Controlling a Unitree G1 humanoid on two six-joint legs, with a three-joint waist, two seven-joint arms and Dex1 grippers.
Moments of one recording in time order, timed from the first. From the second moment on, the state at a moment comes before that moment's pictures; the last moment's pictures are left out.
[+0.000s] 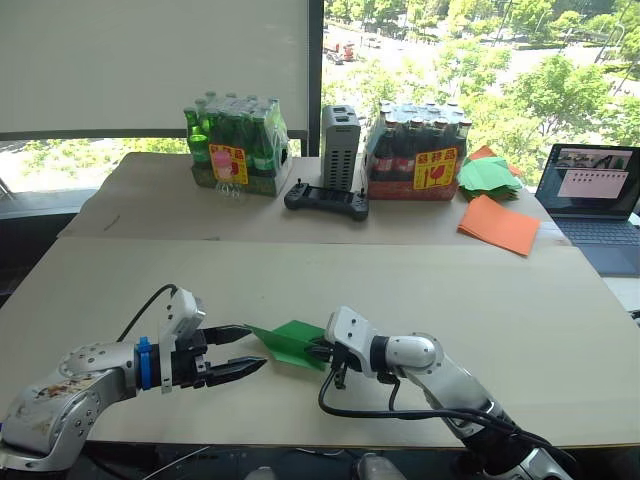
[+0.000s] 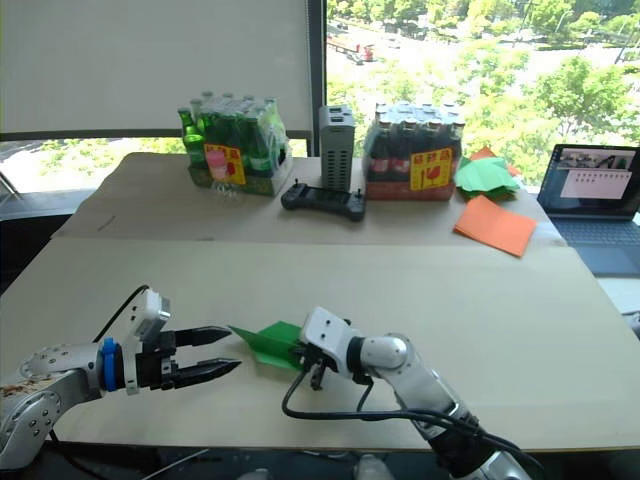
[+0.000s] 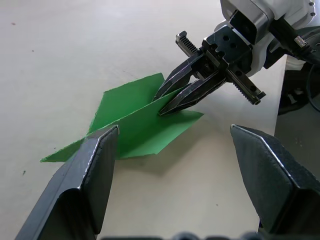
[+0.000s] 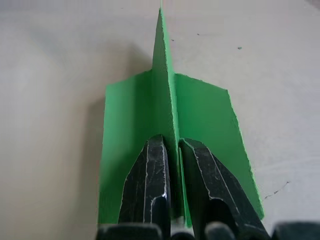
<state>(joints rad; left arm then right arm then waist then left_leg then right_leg) -0.02 0.81 0.21 -0.44 -0.72 0.74 -0.97 -0.36 -0.38 0.46 -0.21 0.05 0.42 0.72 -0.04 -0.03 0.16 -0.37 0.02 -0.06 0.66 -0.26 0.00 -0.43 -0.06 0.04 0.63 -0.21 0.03</state>
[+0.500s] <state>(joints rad) -0.04 0.79 0.20 -0.43 -0.71 0.74 -0.97 -0.32 -0.38 0.46 -0.26 0.00 0.45 0.68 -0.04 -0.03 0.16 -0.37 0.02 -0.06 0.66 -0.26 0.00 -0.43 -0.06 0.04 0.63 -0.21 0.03</state>
